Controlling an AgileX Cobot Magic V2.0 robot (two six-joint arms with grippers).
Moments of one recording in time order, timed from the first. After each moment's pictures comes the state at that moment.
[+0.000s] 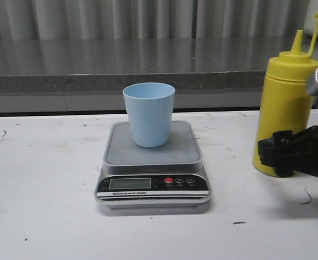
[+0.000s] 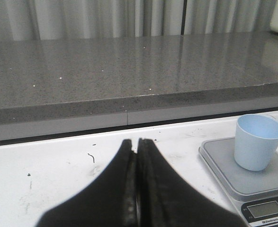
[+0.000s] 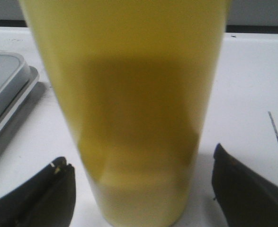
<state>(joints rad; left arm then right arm) -0.18 0.13 -0.38 -0.03 0.43 0.02 0.33 1.81 -0.29 0.19 -1.13 0.05</state>
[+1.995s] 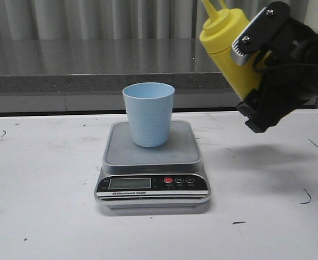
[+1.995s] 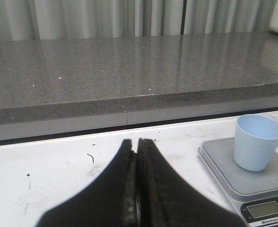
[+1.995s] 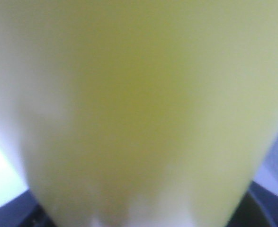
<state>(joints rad) -0.18 0.13 -0.38 -0.03 0.43 0.02 0.33 1.61 -0.70 0.28 -0.42 -0.90</state>
